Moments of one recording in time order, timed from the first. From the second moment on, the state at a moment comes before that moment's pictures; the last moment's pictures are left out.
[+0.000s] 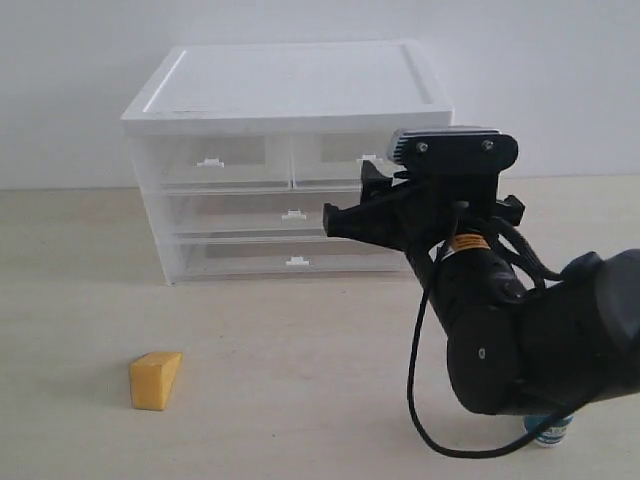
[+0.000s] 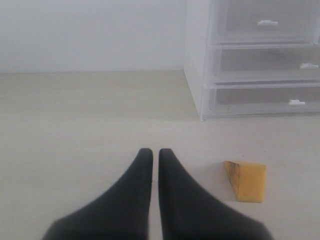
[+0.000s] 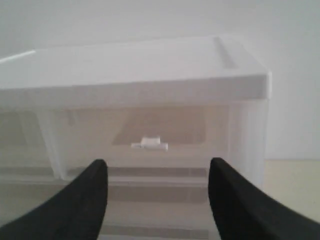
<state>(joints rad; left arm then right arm) -0.05 0.00 0.00 0.04 0.30 -0.03 0.78 1.81 -0.74 0.65 -1.08 -0.24</state>
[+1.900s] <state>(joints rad) -0.05 0.00 0.00 0.04 0.30 -0.03 0.72 2.10 -1.09 0.72 -1.08 -0.36</state>
